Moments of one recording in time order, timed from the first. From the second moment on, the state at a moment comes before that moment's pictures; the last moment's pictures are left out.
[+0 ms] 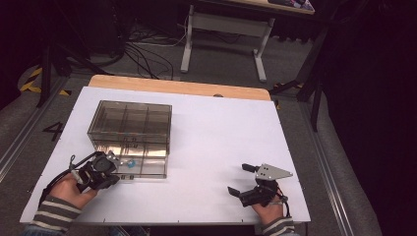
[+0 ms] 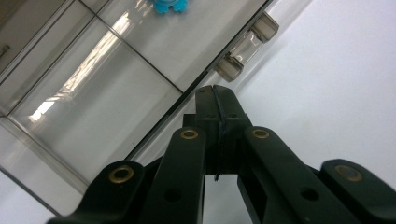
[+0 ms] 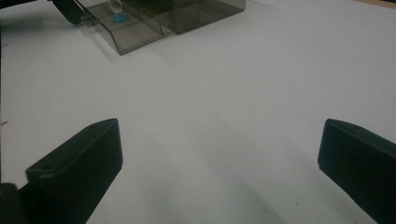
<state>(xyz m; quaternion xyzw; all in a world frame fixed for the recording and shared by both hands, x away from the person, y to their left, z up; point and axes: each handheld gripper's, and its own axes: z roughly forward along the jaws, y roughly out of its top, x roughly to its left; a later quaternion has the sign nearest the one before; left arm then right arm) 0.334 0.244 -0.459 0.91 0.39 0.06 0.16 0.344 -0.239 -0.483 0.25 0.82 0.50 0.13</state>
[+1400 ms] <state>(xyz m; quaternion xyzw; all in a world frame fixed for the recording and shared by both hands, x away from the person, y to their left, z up) 0.345 0.245 -0.462 0.89 0.41 0.09 0.19 0.344 -0.239 -0.483 0.25 0.82 0.50 0.13</state>
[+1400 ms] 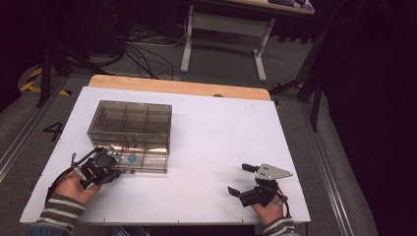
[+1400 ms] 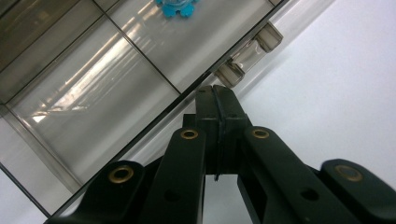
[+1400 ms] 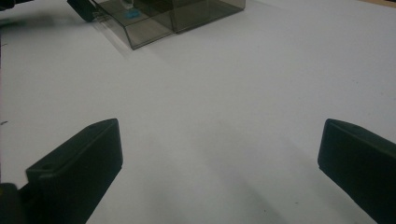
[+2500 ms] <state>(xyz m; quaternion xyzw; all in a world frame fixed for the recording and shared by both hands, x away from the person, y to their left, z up) 0.362 0.247 -0.462 0.87 0.44 0.12 0.22 0.344 -0.238 -0.483 0.25 0.82 0.50 0.13</state>
